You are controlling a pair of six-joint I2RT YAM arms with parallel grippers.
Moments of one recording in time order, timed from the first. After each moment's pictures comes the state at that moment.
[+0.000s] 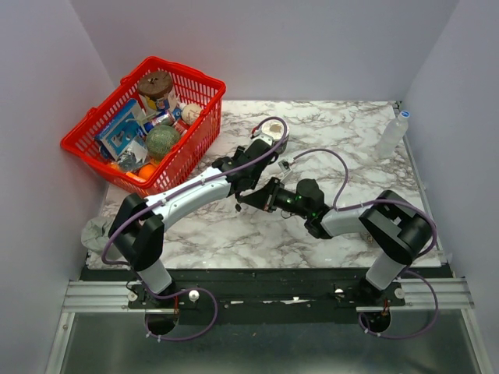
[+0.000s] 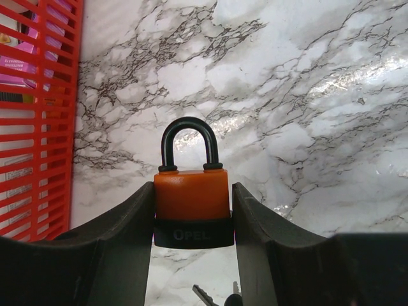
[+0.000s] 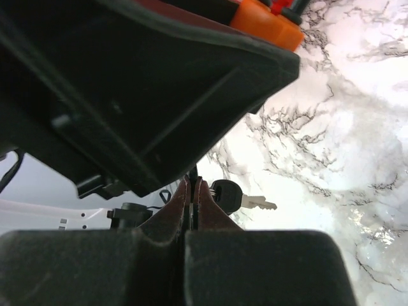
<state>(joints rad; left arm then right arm) -0.80 1.65 1.33 -0.59 -0.51 -0.21 0.77 1.69 0.58 1.04 -0.35 1.03</state>
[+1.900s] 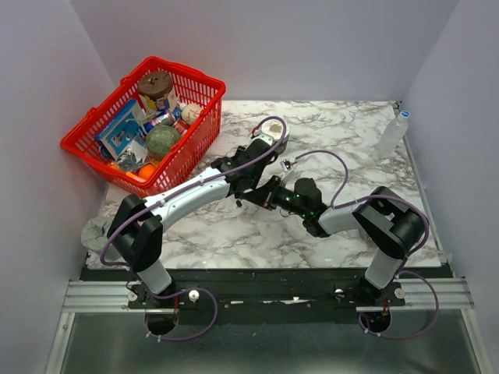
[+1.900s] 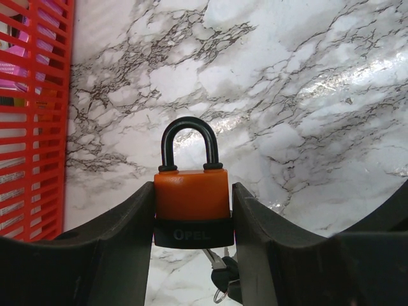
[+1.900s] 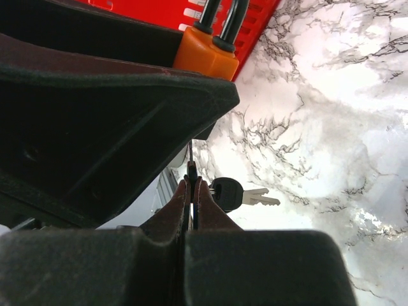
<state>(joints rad) -0.80 1.64 1.33 -0.58 -0.49 -0.21 0.74 1.75 0.60 1.05 -0.29 1.08</state>
